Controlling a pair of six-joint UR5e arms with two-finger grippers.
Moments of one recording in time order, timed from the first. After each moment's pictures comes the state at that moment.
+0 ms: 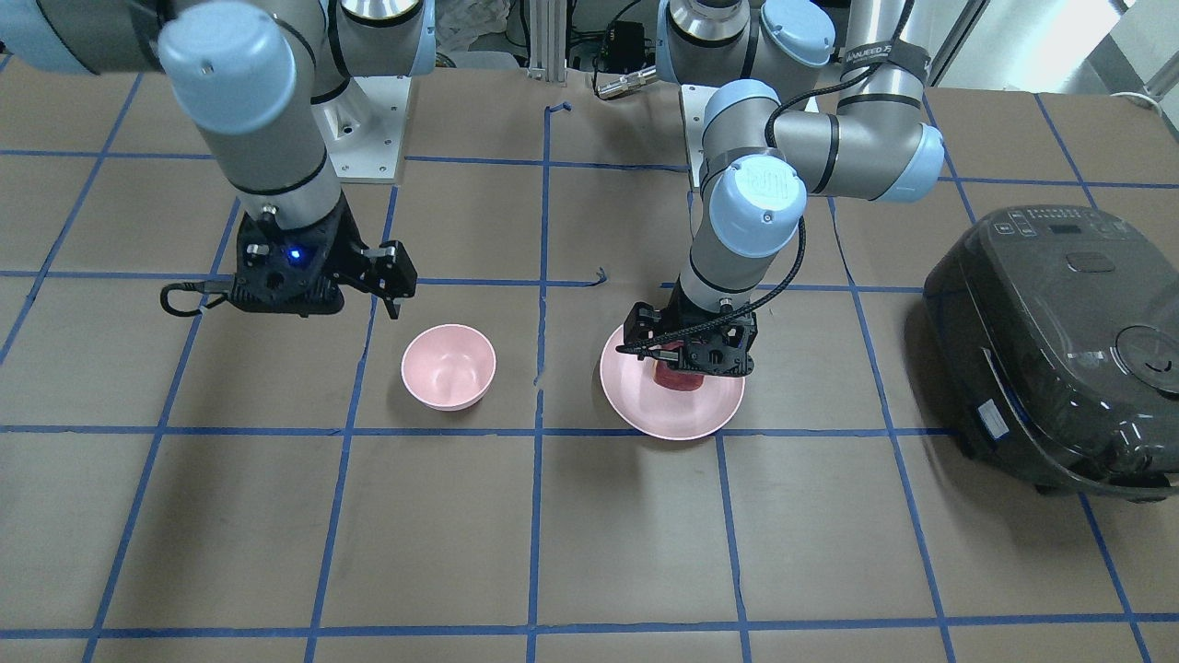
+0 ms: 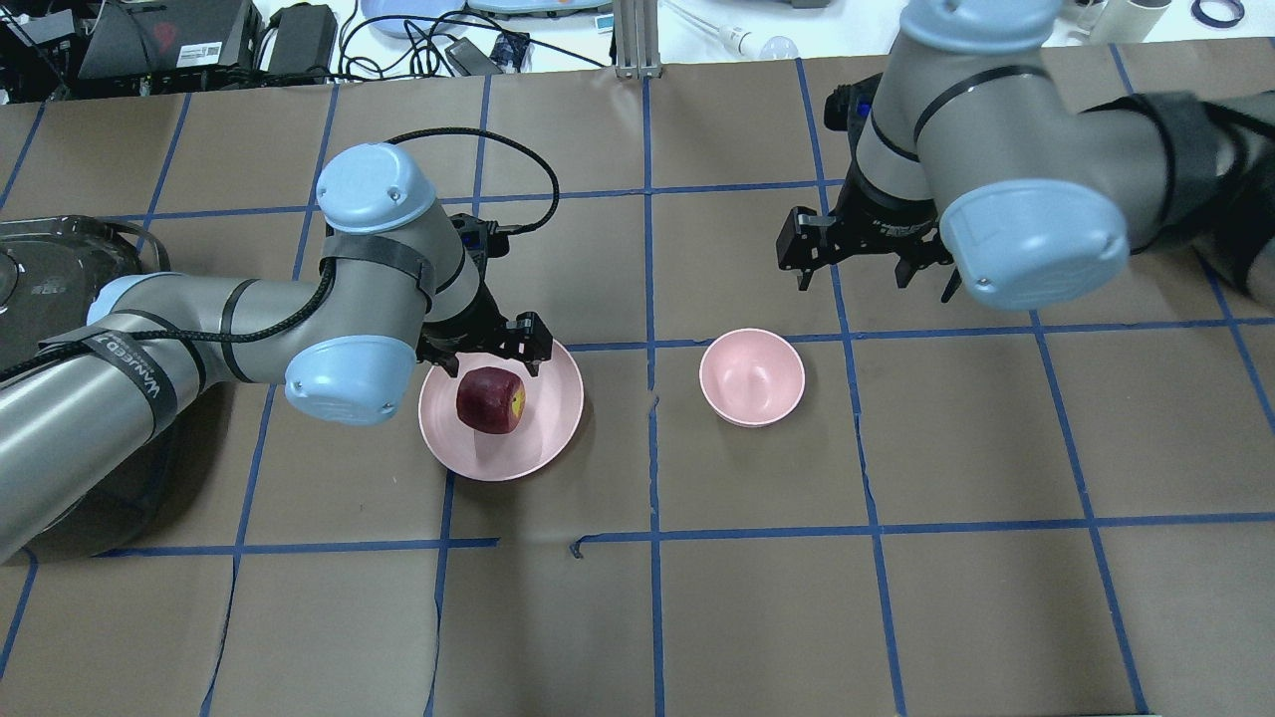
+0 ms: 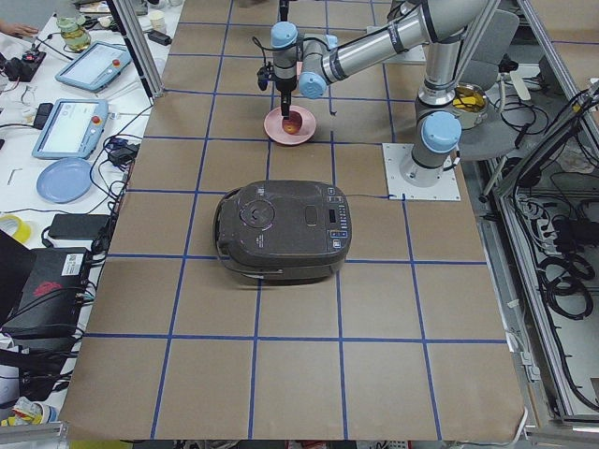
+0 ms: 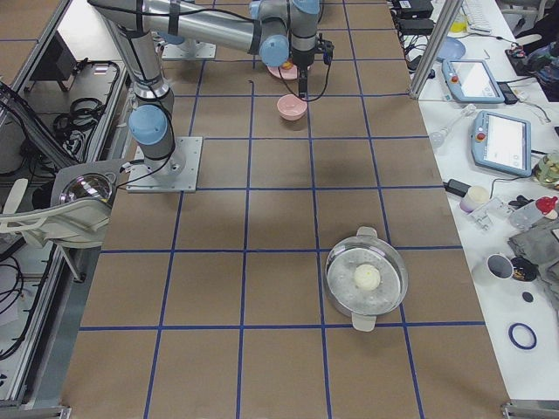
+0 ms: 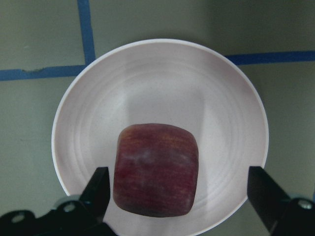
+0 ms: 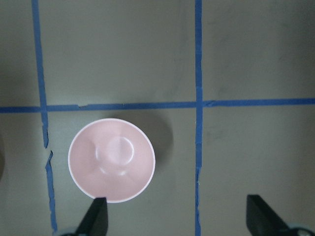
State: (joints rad) left arm -1.69 -1.79 -1.97 -0.97 1.51 -0.07; right arm 1.65 -1.51 1.71 -1.80 -1.57 0.10
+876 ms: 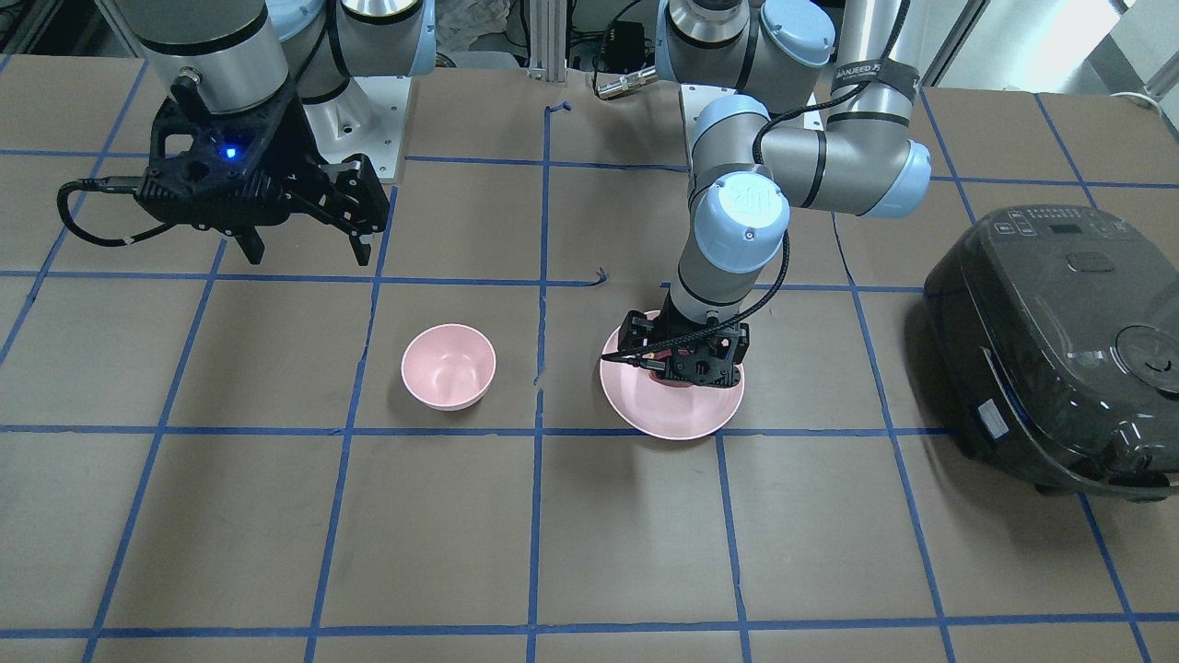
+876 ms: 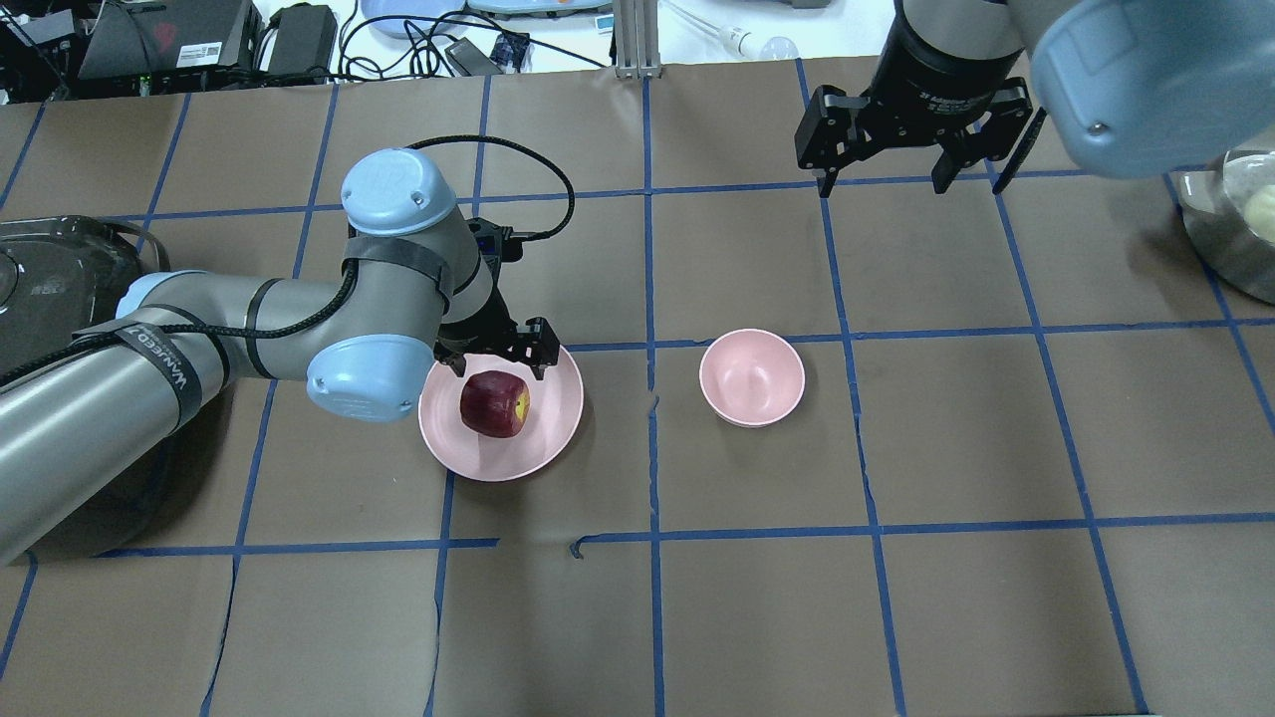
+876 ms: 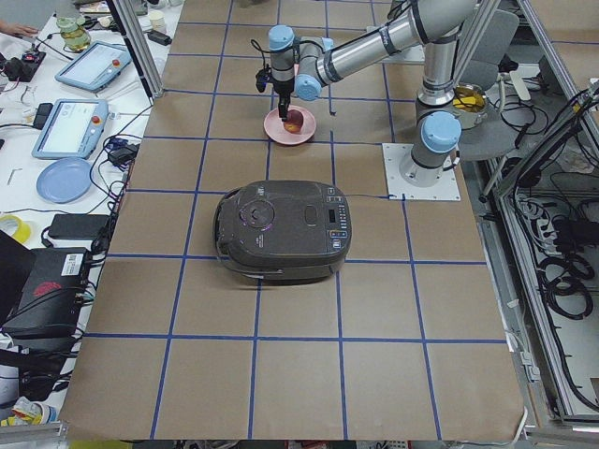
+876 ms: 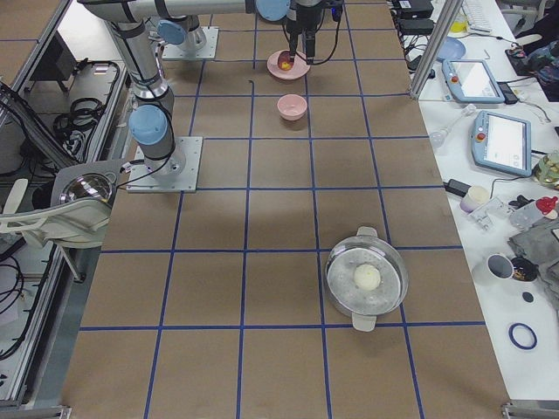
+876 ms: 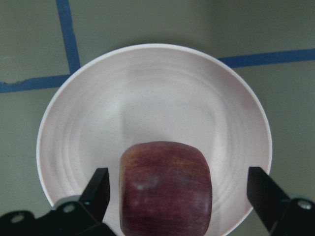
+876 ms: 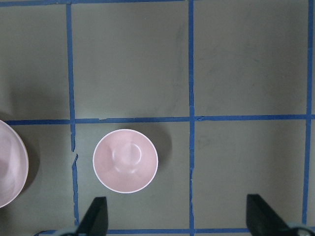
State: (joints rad) left arm -1.70 -1.83 -1.96 -0.96 1.54 -0.03; right arm 1.65 -1.53 1.52 -1.66 -1.57 0.09
